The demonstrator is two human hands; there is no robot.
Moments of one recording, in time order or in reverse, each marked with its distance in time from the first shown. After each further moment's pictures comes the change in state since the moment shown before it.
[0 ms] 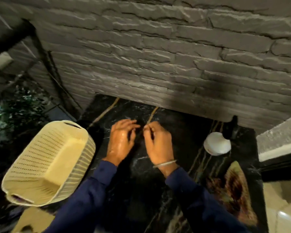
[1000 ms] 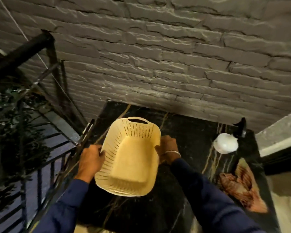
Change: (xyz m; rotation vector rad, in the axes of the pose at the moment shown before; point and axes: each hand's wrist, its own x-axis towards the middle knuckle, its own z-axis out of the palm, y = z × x) left_hand -0.077 -0.154 -0.119 0.191 -0.331 -0.767; right_hand 0.001 -0.017 0.082 -0.394 -0.361 0.505
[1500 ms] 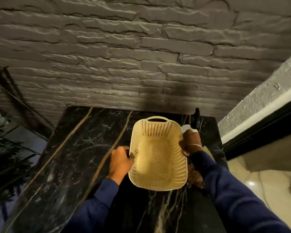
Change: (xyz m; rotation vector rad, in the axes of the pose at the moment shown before) left_hand -0.059 0.199 0.133 -0.193 -0.233 0.179; right_hand 0.017 0.186 -0.148 -0.084 0.222 0.234
